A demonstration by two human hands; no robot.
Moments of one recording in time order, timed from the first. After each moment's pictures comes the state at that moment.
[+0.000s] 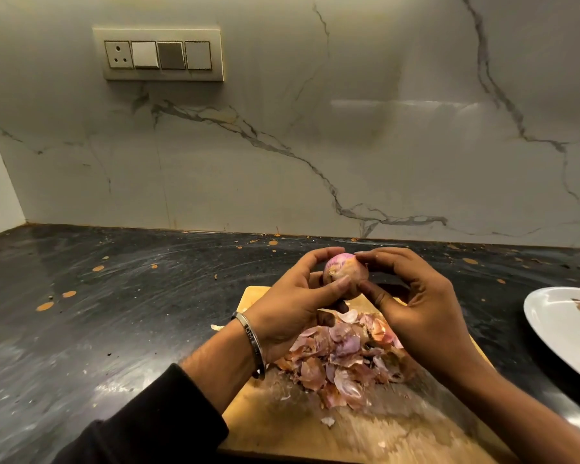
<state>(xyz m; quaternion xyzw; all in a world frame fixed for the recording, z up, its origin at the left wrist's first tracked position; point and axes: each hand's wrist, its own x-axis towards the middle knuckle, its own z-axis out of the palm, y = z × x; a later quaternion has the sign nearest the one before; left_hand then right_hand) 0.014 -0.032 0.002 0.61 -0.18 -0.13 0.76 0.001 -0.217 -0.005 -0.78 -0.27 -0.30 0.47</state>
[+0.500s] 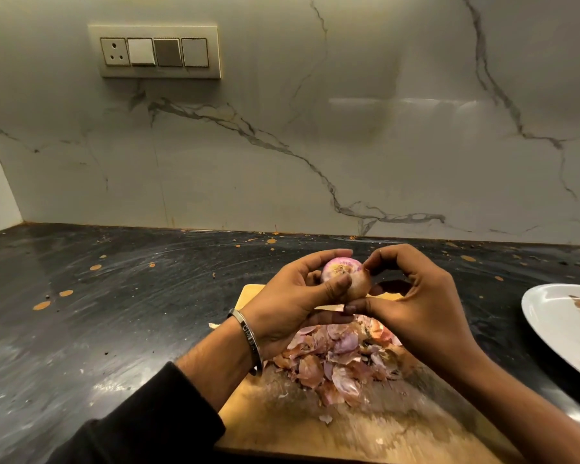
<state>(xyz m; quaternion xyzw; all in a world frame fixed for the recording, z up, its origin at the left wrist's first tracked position) 0.014 -0.032 0.004 0.57 -0.19 -0.15 0.78 0.003 -0.221 -0.004 -0.81 -0.26 -0.32 0.43</state>
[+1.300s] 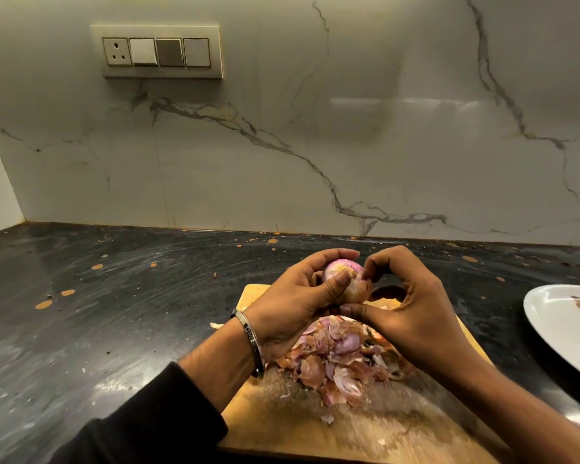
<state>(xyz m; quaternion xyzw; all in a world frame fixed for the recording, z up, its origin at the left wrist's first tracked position) 0.011 -0.034 0.005 0.55 -0.21 -0.14 0.79 0.004 -0.216 -0.009 -0.80 -0.29 -0.30 0.43</state>
